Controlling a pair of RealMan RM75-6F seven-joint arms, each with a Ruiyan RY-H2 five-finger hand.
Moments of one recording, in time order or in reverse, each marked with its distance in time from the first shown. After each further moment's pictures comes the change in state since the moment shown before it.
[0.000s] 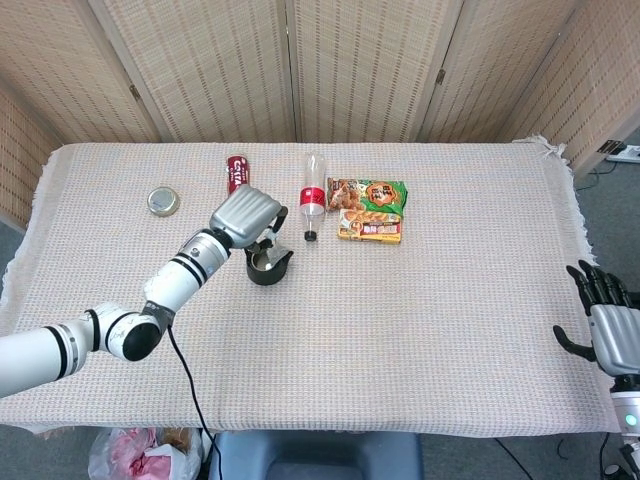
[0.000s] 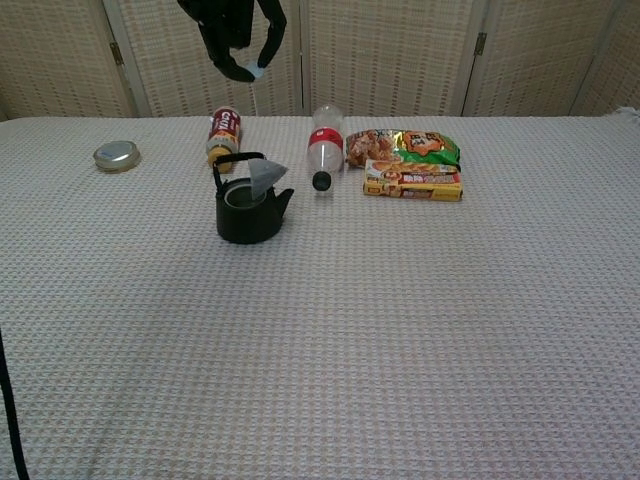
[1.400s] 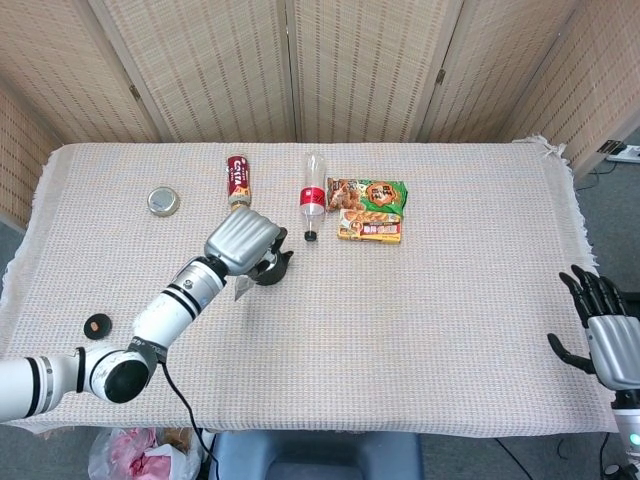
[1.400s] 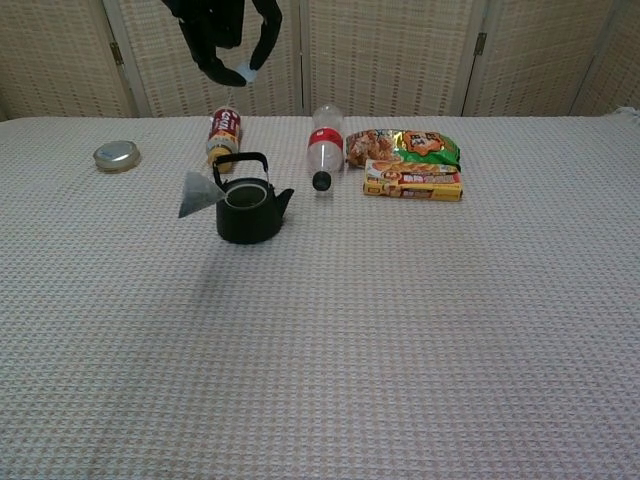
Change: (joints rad) left arm 0.055 0.084 -0.039 -0.283 -0.104 0.153 0.203; right arm -0.037 0.014 -0.036 -0.014 -0.132 0.115 0.042
